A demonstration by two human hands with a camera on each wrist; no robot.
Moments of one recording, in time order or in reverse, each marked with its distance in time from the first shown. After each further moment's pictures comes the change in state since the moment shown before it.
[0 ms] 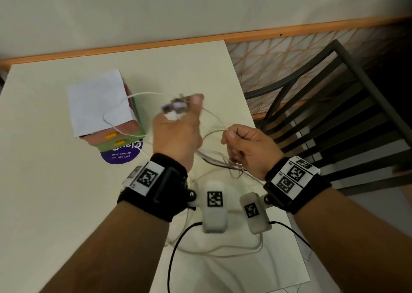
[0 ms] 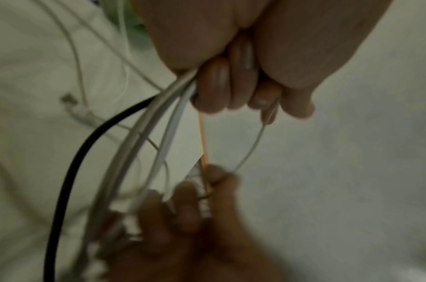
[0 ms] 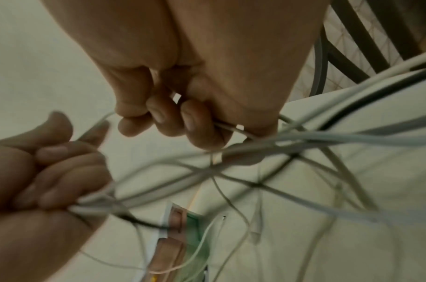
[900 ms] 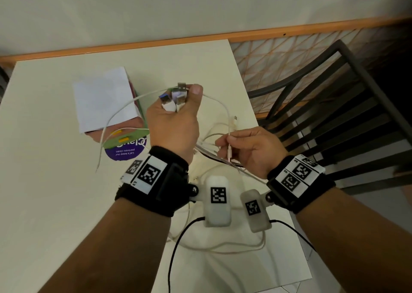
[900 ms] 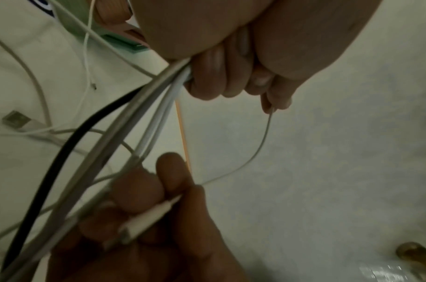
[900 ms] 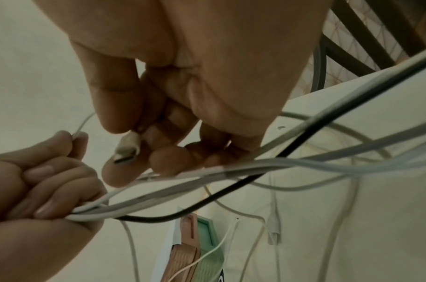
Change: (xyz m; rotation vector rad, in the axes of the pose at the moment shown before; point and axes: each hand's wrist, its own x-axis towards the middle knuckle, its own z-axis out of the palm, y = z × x) left_hand -0.002 0.019 -0.001 -0.003 0.103 0.184; right_hand -0.009 -0.017 0.014 0.177 -0.022 0.151
